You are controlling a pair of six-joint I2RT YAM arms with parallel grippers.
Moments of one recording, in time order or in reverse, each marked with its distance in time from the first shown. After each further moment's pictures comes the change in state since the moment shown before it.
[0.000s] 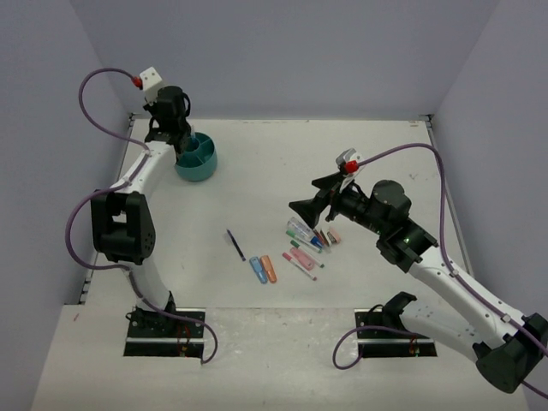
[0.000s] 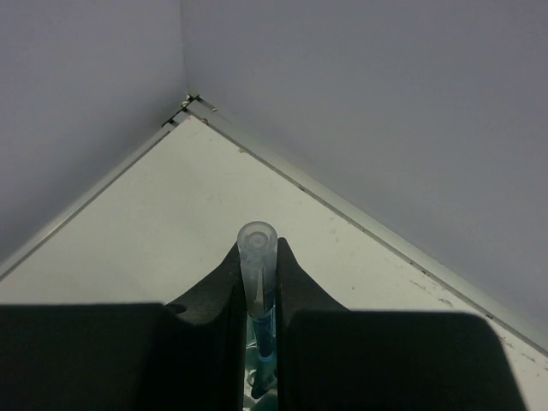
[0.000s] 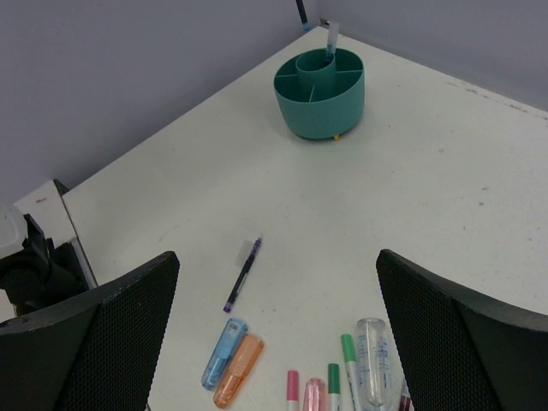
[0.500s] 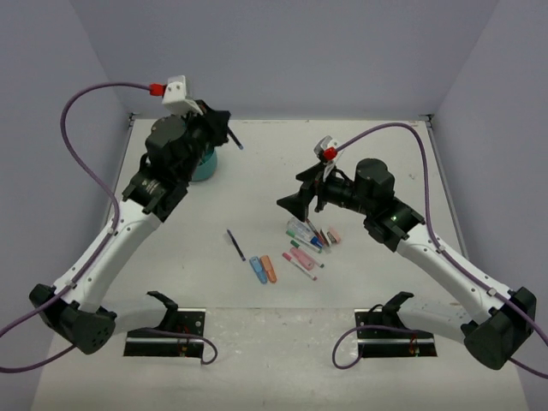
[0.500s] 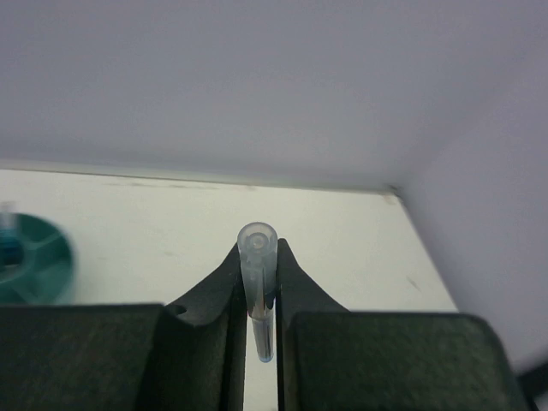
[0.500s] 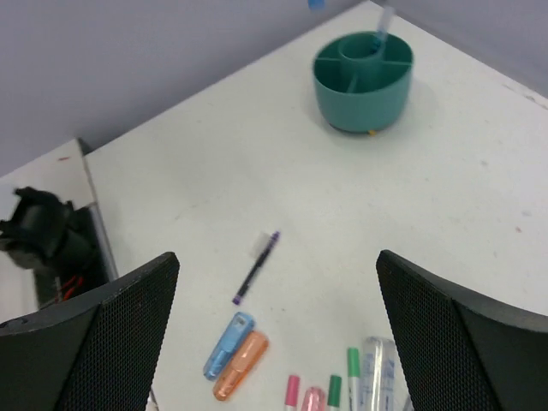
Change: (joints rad) left arm -0.406 -0.617 -0.187 -0.182 0.401 -0.051; right arm 0.003 0.185 0.172 -0.065 -0.158 -0.075
